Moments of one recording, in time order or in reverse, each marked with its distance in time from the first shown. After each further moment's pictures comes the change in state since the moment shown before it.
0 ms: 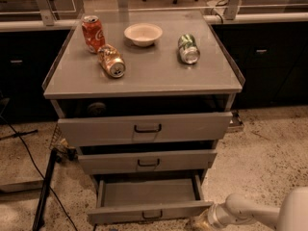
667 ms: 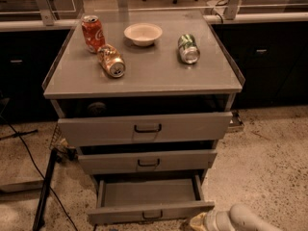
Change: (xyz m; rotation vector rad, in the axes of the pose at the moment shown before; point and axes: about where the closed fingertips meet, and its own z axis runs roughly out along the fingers) arm -0.010 0.012 0.025 -0.004 -0.216 -0.064
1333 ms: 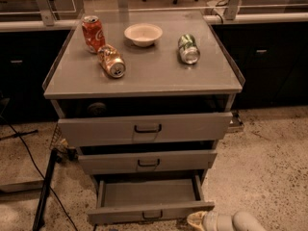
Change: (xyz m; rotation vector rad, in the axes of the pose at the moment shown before) arm -0.030 0.003 -0.007 0.101 -0.178 -0.137
